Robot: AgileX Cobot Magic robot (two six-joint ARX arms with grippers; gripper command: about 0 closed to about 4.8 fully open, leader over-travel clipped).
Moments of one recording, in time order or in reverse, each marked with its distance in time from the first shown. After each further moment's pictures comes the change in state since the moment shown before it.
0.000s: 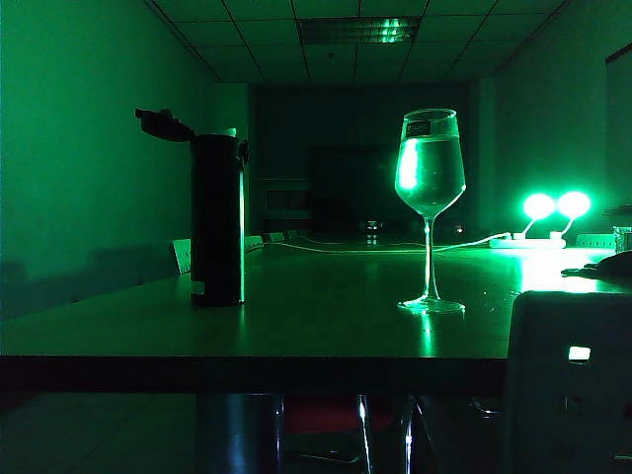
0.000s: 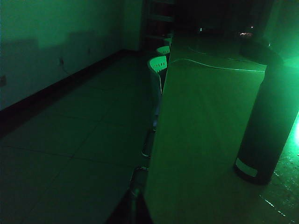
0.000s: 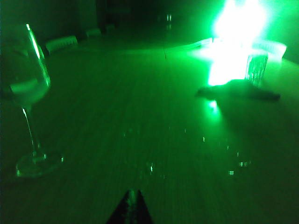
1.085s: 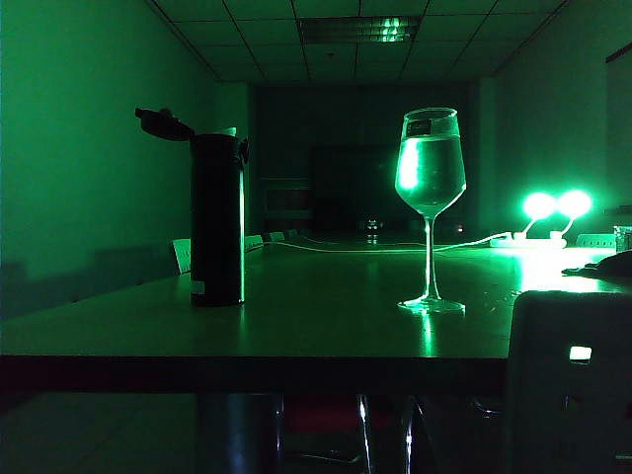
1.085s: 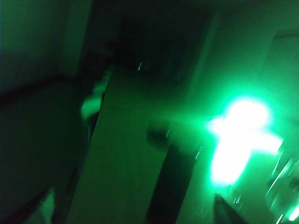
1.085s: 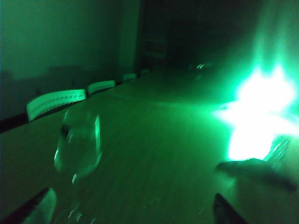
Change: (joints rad) left arm 0.002 0.026 0.288 -0.072 0.203 -0.223; right arm 0.000 0.034 0.343 -0.138 -0.164 -0.089
